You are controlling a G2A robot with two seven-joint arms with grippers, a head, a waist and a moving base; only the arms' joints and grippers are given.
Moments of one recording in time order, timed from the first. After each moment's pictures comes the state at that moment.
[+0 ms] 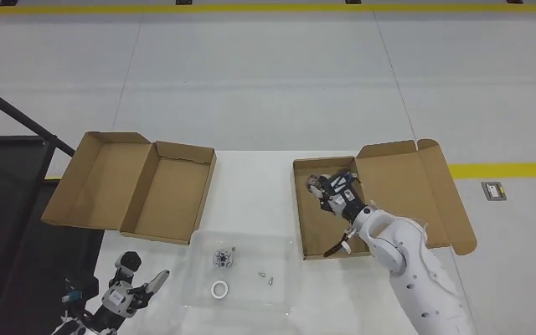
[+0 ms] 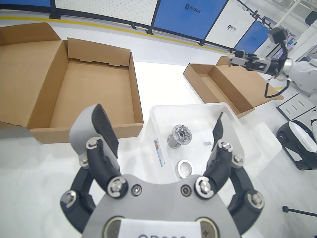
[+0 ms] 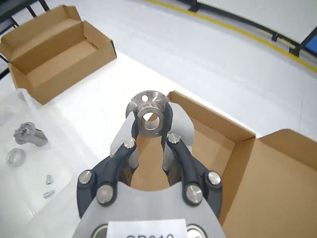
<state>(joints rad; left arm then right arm) 1.81 -1.13 -1.82 -1.81 0.92 -0.62 0.17 -0.85 -1.29 1.23 -1.34 -1.26 -0.41 0.32</state>
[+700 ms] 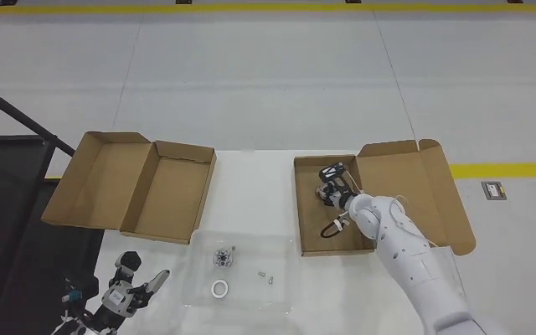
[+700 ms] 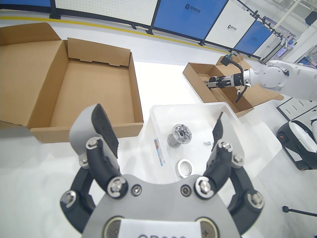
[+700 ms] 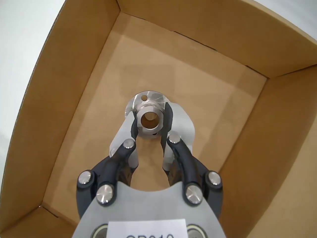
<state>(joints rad) 1.81 -1.13 -1.82 -1.81 0.92 -0.62 0.17 -0.46 -1.40 1.02 -0.60 -1.19 -0.32 0.34</state>
